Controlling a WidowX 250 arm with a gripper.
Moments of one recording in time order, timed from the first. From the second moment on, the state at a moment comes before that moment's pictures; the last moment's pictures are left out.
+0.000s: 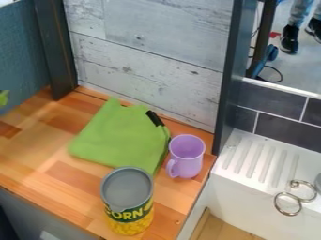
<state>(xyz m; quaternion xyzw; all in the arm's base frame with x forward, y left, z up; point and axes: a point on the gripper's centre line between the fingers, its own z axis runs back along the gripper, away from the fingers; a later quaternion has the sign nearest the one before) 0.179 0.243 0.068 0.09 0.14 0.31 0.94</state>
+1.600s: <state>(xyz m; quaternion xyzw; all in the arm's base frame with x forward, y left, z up) 0.198 0.217 0.107 0.11 0.11 0.25 0.96</state>
